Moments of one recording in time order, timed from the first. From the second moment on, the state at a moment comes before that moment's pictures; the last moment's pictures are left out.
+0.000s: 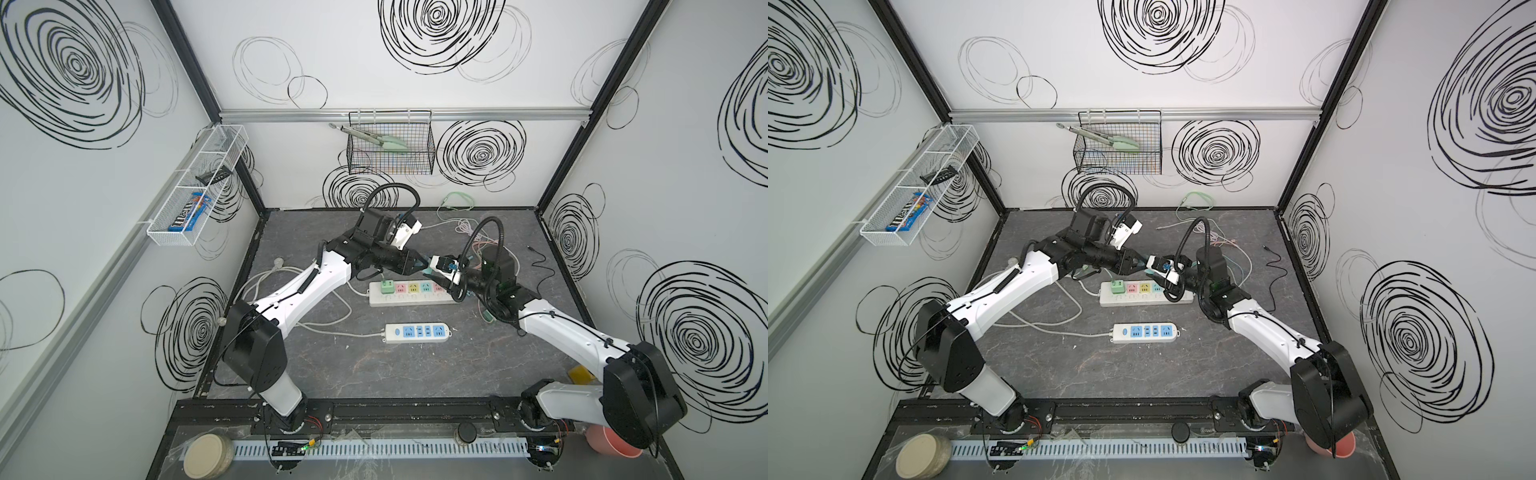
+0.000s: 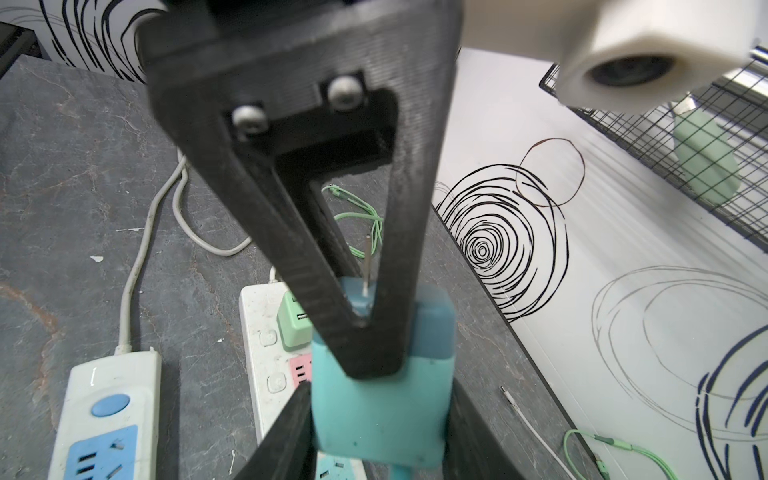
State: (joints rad) left arm -0.57 1.64 1.43 -0.52 0.61 -0.25; right arm 0.49 1.28 0.74 0.25 -0.53 -0.62
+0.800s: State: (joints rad) left arm -0.58 1.55 1.37 -0.37 0.52 -0.24; right arm 0.44 1.00 0.54 0.30 -0.20 -0.08
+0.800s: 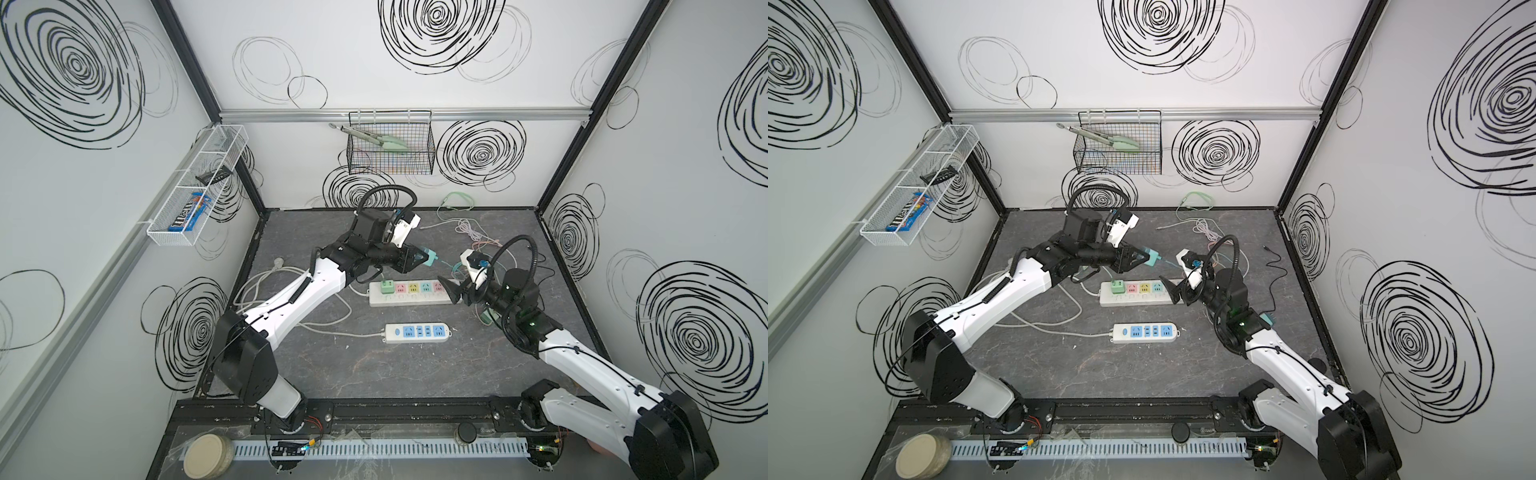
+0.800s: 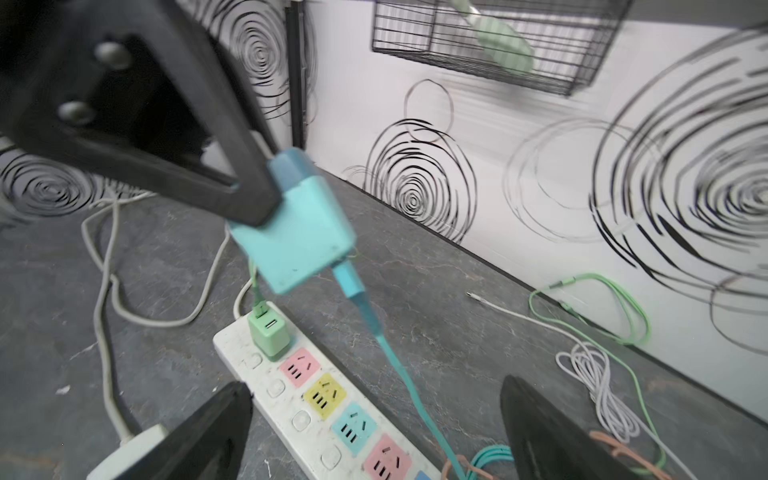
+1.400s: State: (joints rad) left arm -0.65 1.57 1.56 -0.27 0.45 -0.25; right arm 0.11 1.16 0.60 0.17 -0.46 0.41
